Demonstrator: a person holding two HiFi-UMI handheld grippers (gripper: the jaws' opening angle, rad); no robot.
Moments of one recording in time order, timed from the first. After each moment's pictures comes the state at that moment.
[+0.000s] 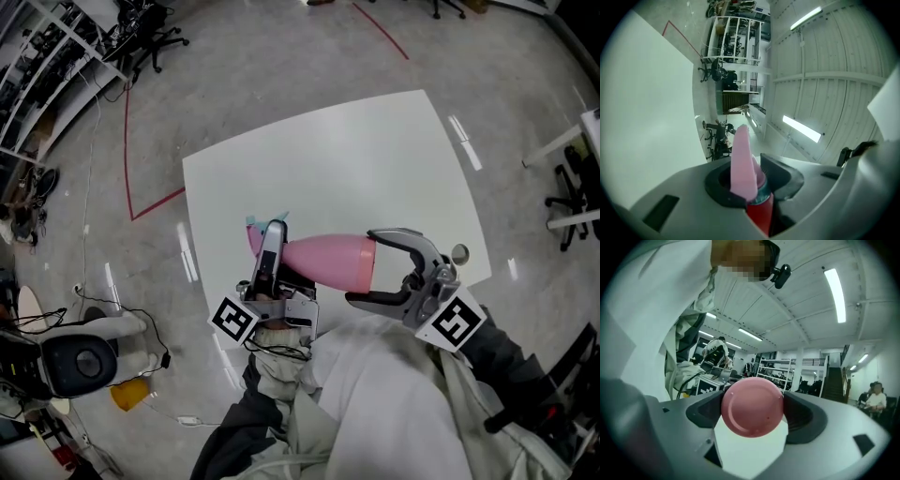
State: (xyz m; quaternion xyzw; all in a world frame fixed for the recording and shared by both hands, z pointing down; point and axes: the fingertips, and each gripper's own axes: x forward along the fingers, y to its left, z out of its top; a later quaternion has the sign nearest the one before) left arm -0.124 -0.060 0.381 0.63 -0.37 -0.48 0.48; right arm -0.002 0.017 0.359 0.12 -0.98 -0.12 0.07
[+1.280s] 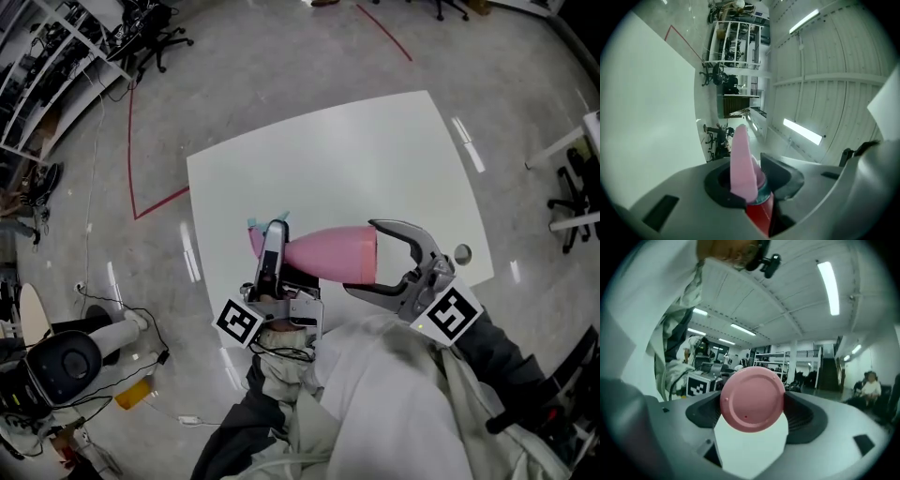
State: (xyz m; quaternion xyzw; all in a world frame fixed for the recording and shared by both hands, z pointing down) left arm -0.123 -0.056 0.376 0.62 -0.39 -0.49 0.48; right arm -0.002 0.001 0.366 0.16 -0.98 -0.07 0.10
